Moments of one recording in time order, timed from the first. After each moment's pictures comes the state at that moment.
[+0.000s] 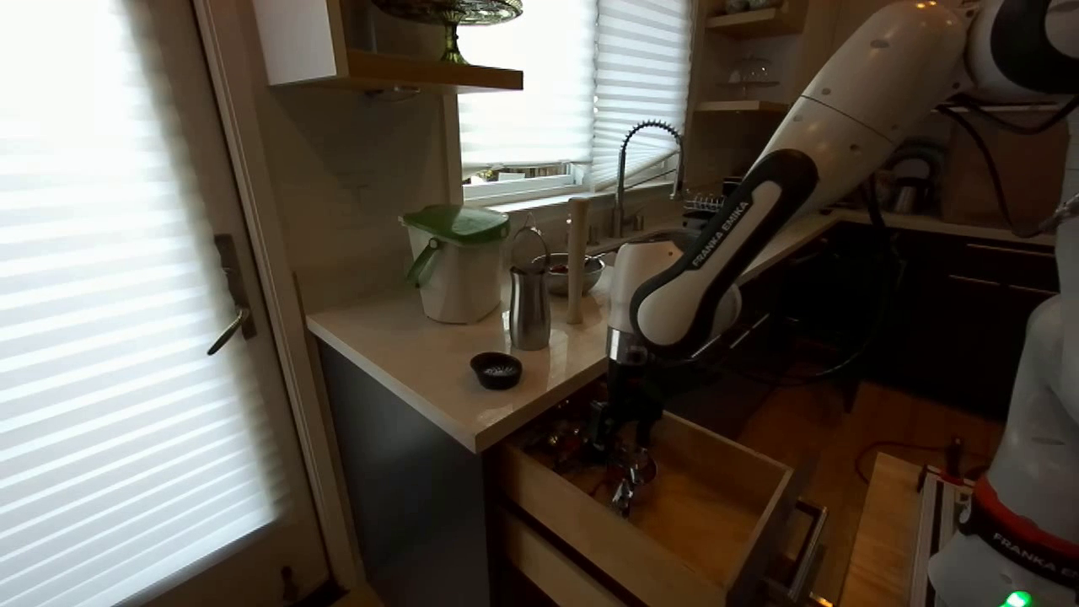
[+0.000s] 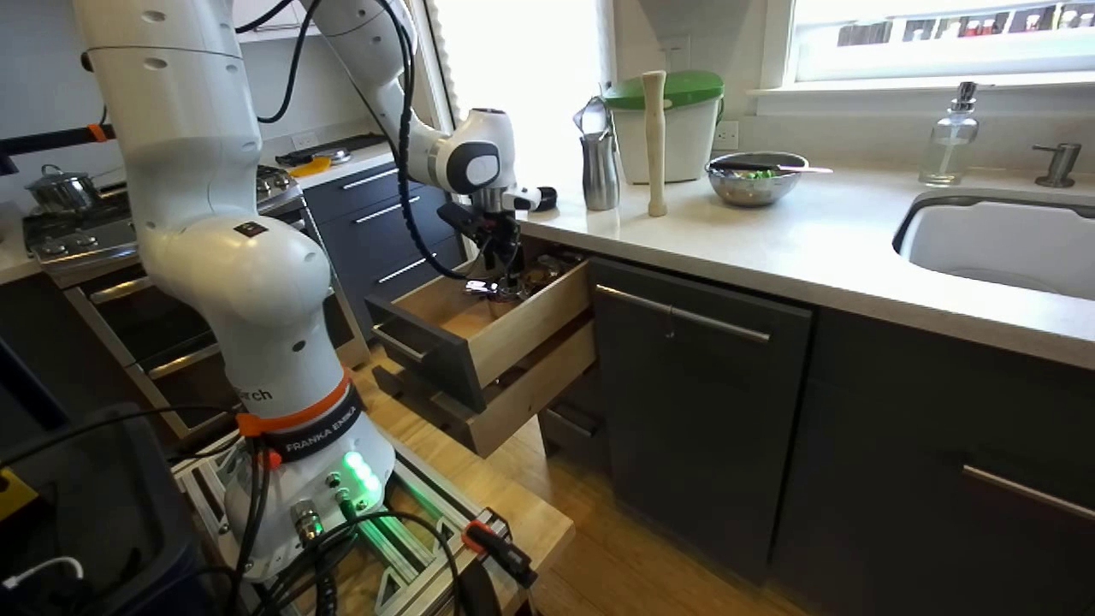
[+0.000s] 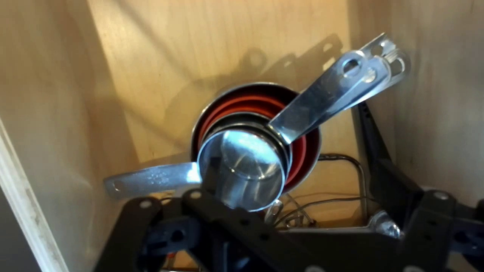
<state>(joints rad) 0.13 0.19 0.14 -2.45 0.23 2.63 0.24</state>
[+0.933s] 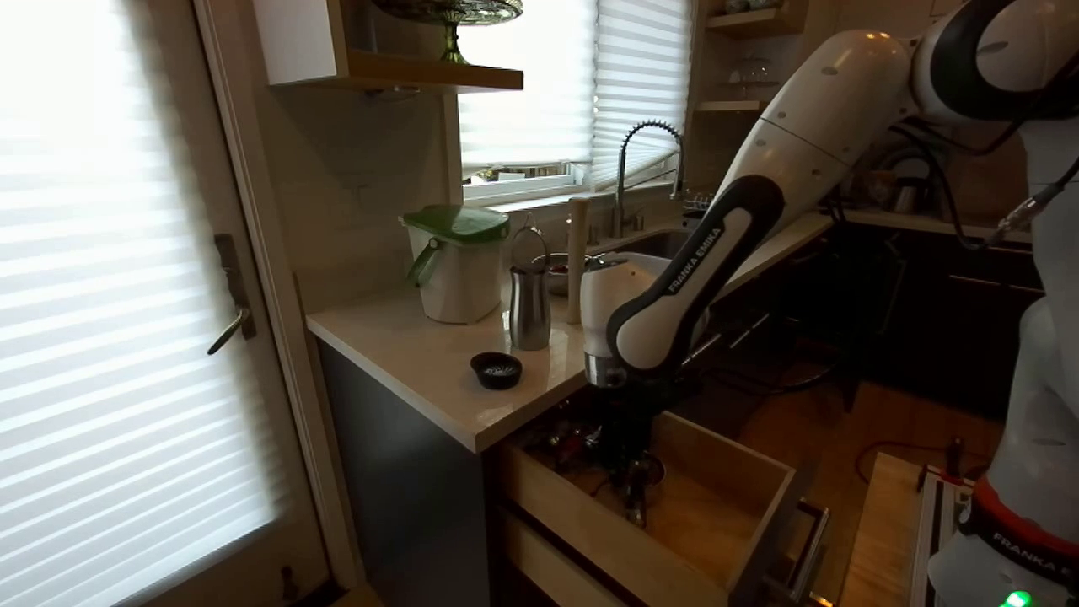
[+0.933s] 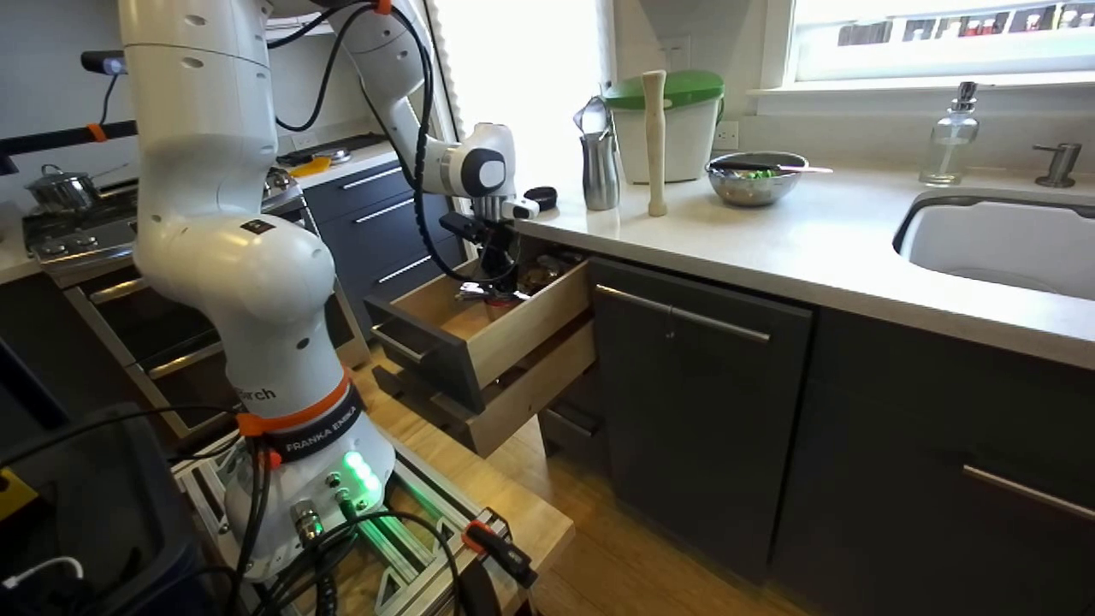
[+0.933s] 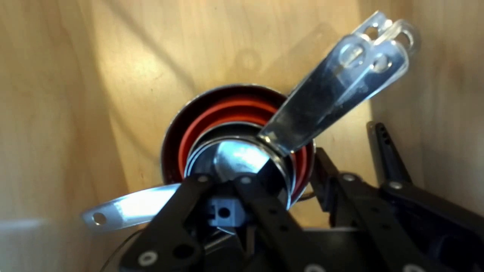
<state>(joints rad) 0.20 0.31 0.10 -2.32 0.09 2.49 0.39</state>
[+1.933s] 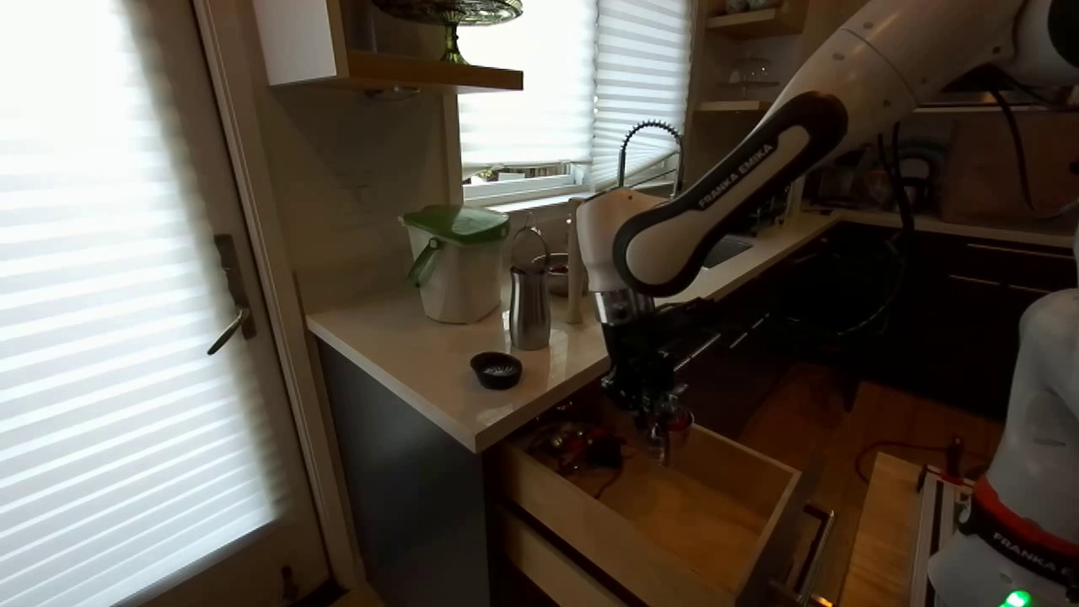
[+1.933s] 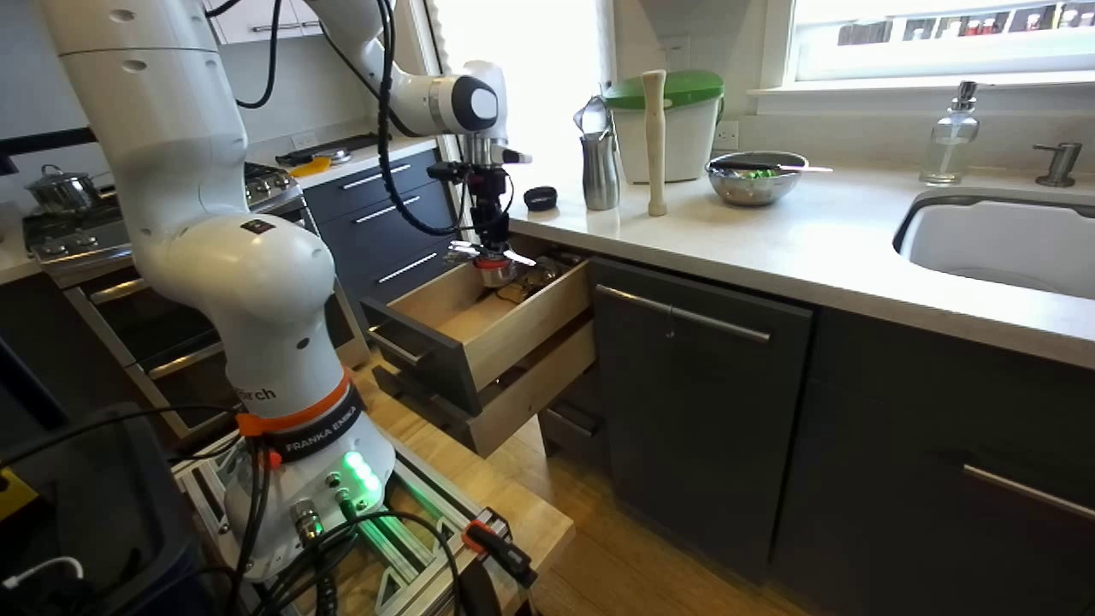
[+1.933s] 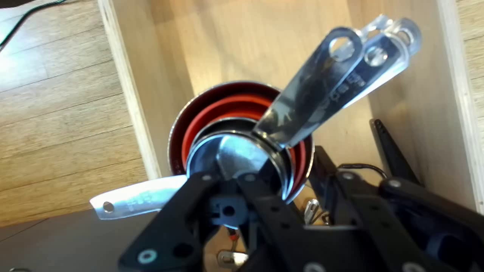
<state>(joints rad) 0.20 0.08 0.08 -2.28 0.00 2.10 0.54</state>
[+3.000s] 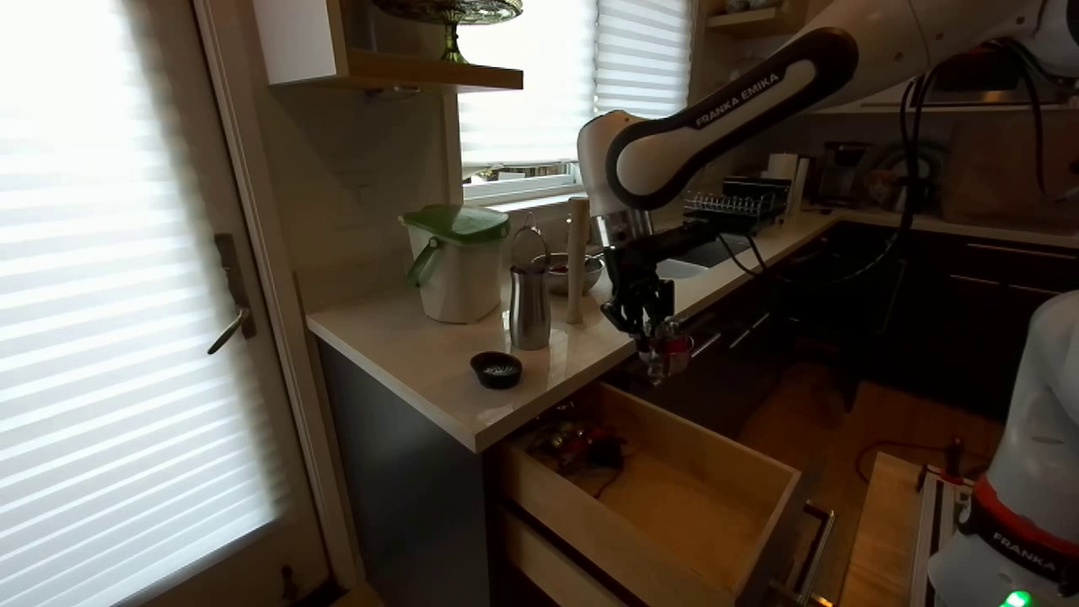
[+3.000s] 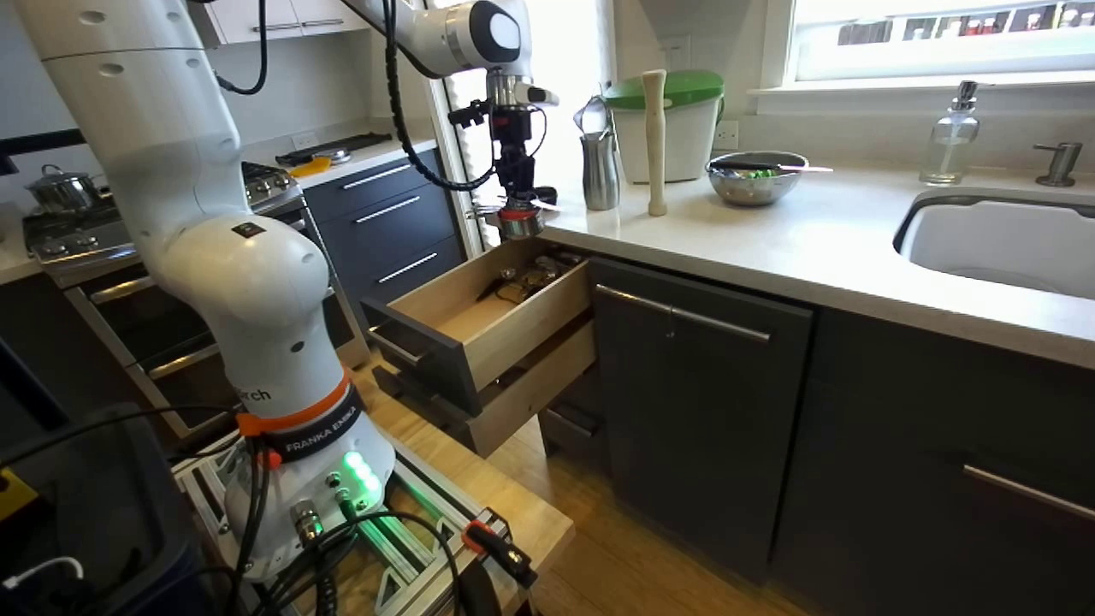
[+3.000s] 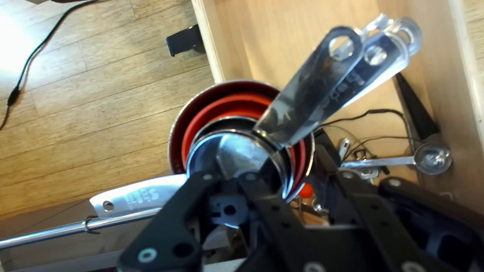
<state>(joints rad) 0.11 0.03 0.06 -2.09 -0.07 1.85 0.50</state>
